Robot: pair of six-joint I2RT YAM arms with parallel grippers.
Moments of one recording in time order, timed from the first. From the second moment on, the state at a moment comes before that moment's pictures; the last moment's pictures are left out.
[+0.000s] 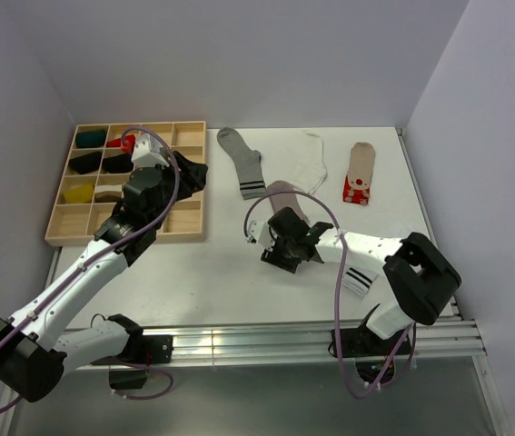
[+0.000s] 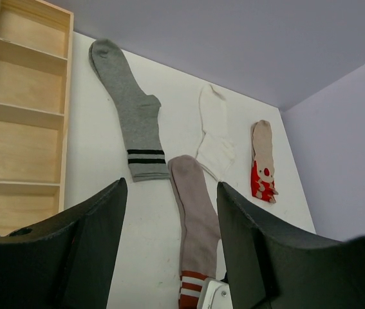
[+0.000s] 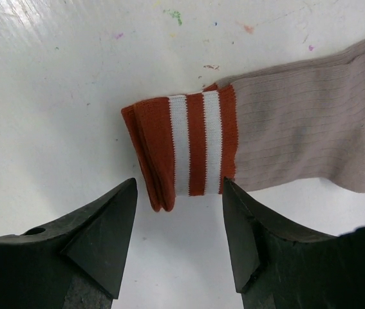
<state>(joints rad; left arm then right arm) -0.54 1.08 0.95 -0.03 -0.28 -0.67 0.76 1.51 0.81 -0.38 0.02 -0.48</state>
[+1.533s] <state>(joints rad) -0.53 1.15 0.84 0.08 -0.14 -0.65 0.50 1.75 1.15 -0.79 -0.62 -0.59</state>
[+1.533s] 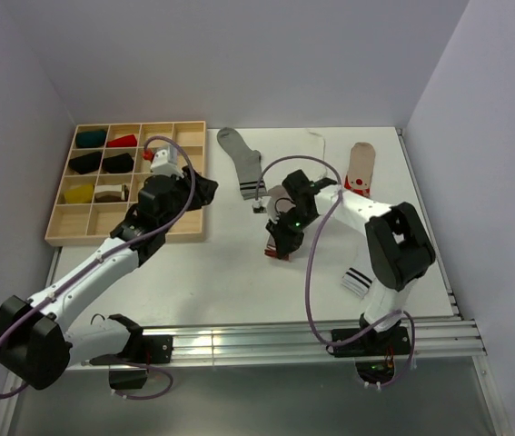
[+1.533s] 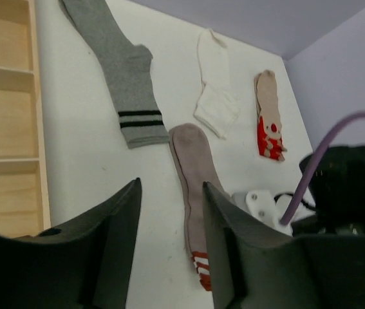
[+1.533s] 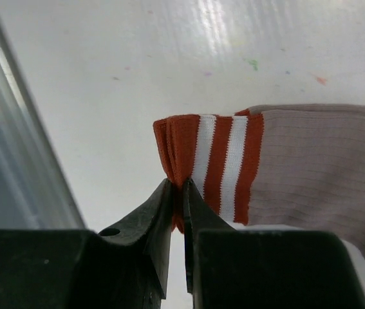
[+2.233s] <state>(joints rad) -0.77 1.58 0.72 0.48 0.24 -0.50 0.31 2.22 1.39 -1.29 -0.97 -0.75</state>
